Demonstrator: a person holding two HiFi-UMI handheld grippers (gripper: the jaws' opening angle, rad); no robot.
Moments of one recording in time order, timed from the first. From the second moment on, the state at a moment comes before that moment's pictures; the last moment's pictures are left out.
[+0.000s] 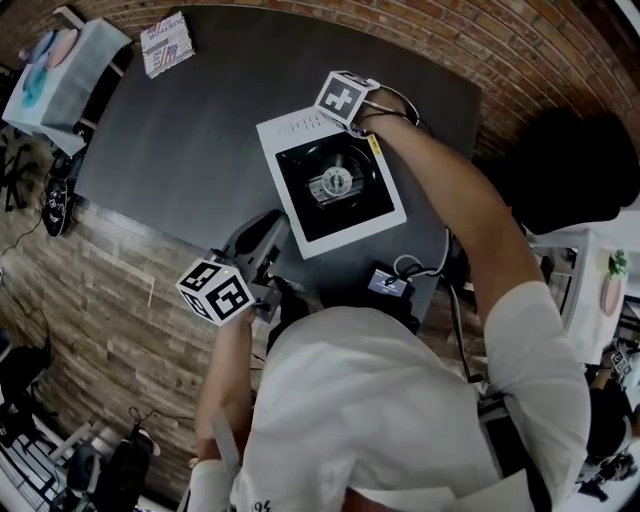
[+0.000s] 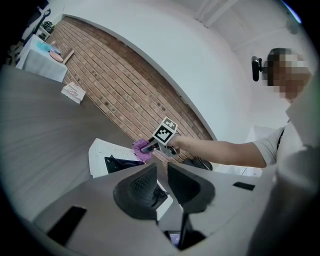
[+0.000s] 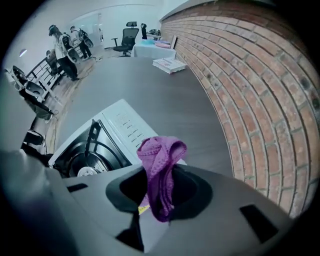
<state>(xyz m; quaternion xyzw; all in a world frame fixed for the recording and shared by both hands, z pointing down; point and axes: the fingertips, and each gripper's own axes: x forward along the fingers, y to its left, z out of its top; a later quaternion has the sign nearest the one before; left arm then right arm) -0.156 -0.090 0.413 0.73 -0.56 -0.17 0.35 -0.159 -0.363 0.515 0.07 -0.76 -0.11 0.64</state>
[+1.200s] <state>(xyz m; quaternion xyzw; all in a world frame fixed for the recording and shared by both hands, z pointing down) -0.154 -0.069 0.414 0.72 -0.58 -0.17 0.35 -0.200 -0.265 0.548 -0.02 -0.82 0.12 0.56</state>
